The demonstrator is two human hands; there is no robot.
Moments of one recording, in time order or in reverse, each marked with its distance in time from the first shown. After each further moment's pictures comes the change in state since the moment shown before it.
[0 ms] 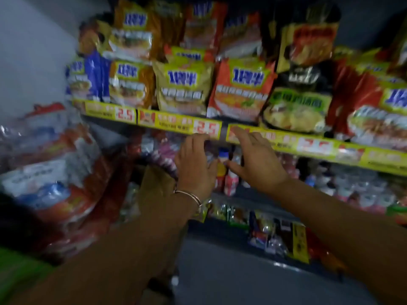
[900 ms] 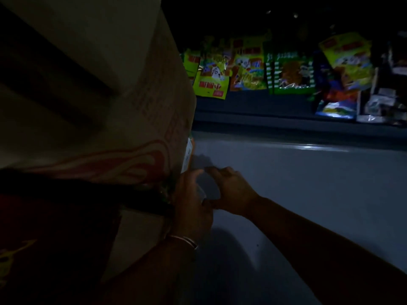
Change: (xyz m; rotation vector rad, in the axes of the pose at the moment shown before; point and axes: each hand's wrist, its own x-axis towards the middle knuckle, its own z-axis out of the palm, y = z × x) left_hand -0.408 -0.415 0.239 -0.083 -0.415 -0.463; right_hand -0.295 0.029 0.624 0.324 -0.643 0.204
